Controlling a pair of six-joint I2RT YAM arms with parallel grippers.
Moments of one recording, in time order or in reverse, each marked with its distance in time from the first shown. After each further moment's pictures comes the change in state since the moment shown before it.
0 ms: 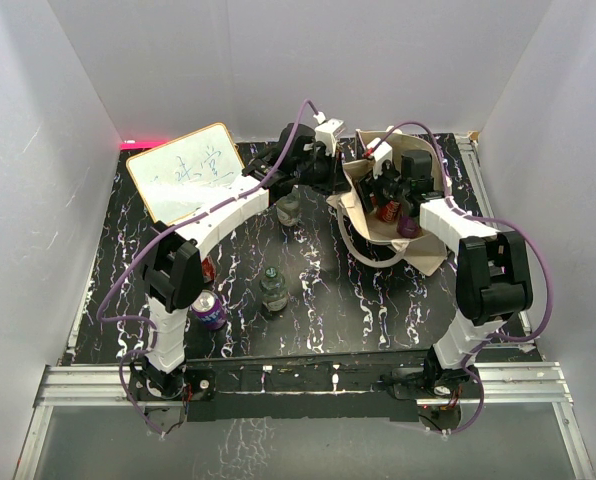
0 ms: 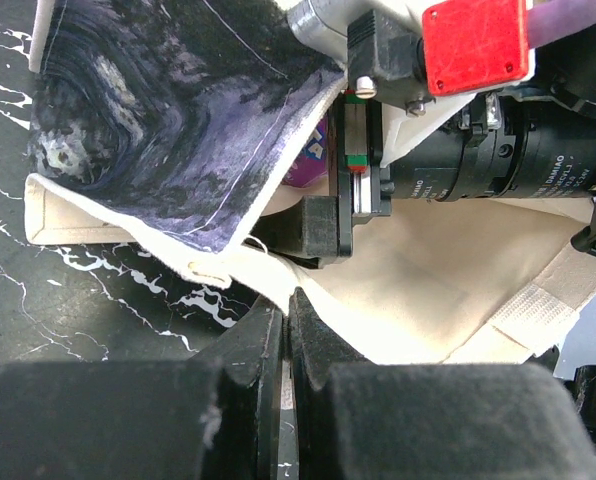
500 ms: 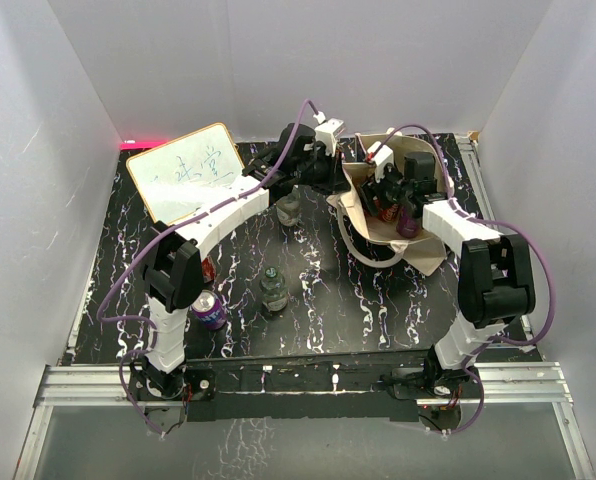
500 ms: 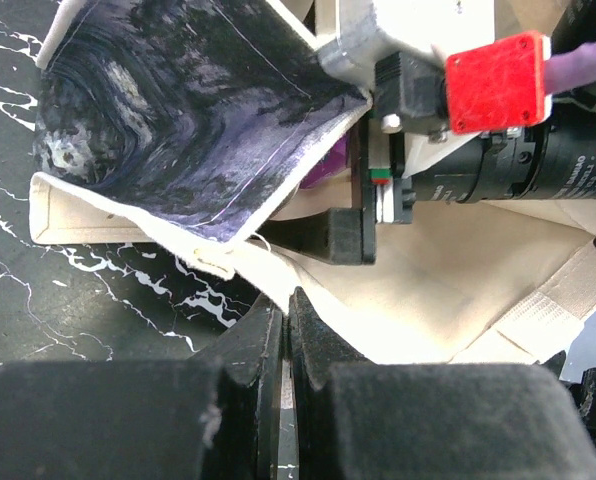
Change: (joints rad) left arm 0.000 0.000 0.000 0.001 -0.010 0.008; right arm -0.009 -0.023 -0.022 -0.025 0.005 -0.070
